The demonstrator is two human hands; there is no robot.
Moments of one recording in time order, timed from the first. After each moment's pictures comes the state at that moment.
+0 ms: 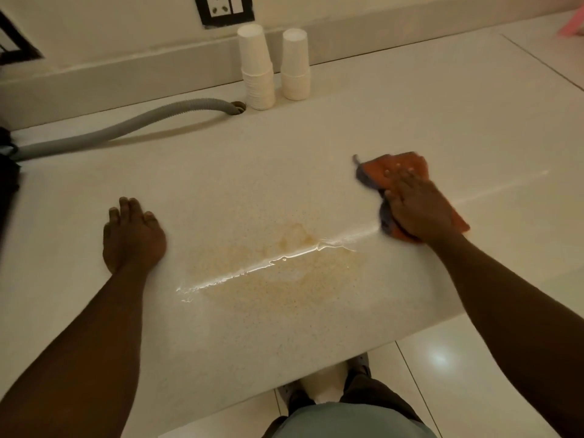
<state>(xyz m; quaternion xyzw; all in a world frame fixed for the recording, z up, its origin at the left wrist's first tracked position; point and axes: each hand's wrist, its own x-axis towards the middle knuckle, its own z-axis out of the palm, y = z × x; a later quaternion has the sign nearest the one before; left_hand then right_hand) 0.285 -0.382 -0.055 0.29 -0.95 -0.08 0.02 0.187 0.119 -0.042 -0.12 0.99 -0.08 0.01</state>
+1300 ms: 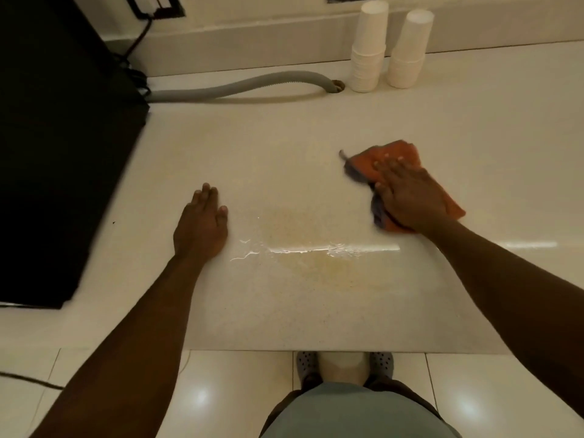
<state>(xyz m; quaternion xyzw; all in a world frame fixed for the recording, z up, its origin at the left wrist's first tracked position) 0.381 -0.368 -0.042 0.28 -0.95 -0.12 -0.01 0.180 -0.023 -0.037 -0.30 0.95 -0.09 0.06</state>
